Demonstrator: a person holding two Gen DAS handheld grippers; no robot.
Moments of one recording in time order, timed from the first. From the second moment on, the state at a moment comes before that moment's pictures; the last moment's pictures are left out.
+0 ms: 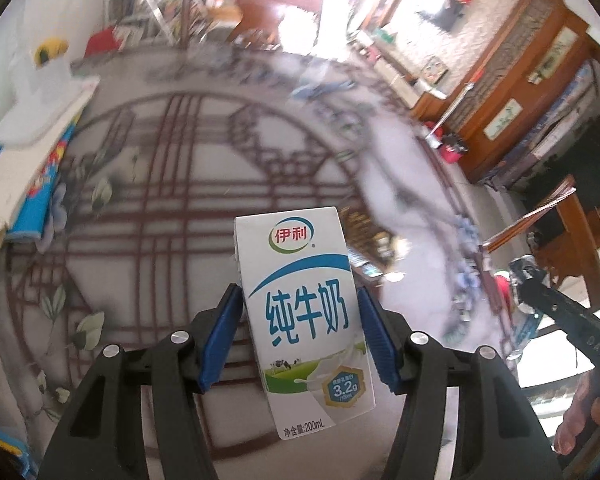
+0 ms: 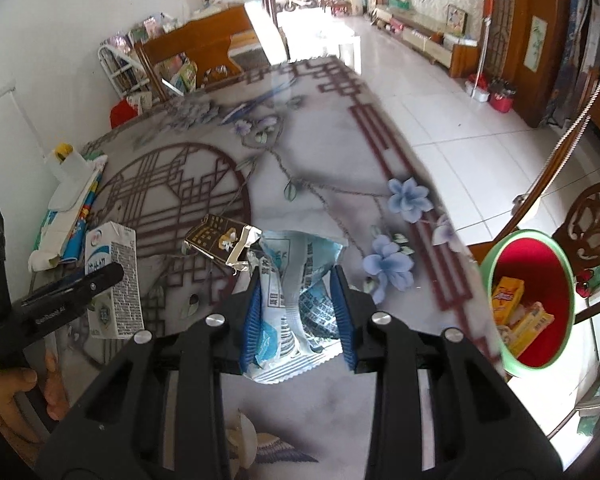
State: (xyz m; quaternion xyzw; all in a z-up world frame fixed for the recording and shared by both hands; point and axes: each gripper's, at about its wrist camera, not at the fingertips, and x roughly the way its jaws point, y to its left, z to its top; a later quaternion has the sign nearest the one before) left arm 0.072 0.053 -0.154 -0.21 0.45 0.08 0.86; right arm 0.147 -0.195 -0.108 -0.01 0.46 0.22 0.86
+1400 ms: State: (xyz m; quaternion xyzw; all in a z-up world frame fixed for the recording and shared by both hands) left arm 0.097 -0.095 -0.087 -0.13 0.40 -0.05 0.91; right arm 0.118 -0.342 -0.076 0.06 0.42 0.11 0.90
